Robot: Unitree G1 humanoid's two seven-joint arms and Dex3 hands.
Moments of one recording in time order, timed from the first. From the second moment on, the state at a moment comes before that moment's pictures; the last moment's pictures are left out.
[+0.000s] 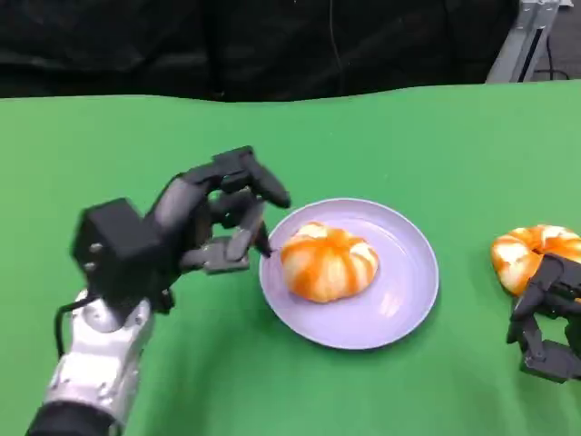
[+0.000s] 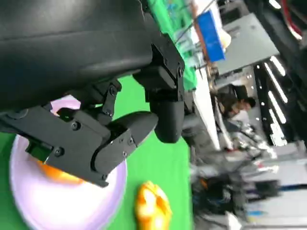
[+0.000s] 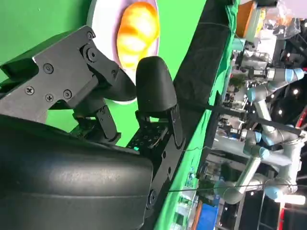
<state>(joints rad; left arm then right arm) -0.43 0.09 -0.09 0.52 -0.26 -0.38 -0.44 -0.12 -0.11 -0.14 0.64 0.14 -0.82 0.29</state>
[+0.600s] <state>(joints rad) -0.11 0.11 0.16 0.44 -0.60 -0.01 -0.79 -0.12 -0.11 -0.14 0.64 0.16 -0.81 0.31</state>
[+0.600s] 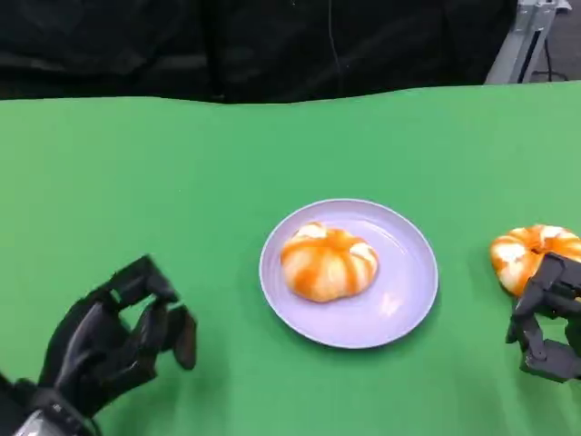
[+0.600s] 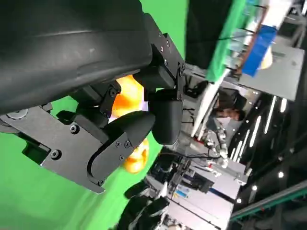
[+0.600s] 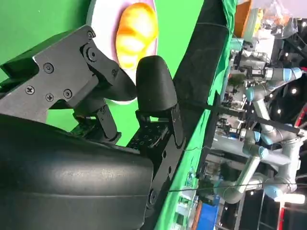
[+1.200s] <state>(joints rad) -0.19 0.09 0.26 0.63 -0.60 0.00 -0.90 -0.12 -0.11 -0.15 0.64 0.16 -0.81 0.32</state>
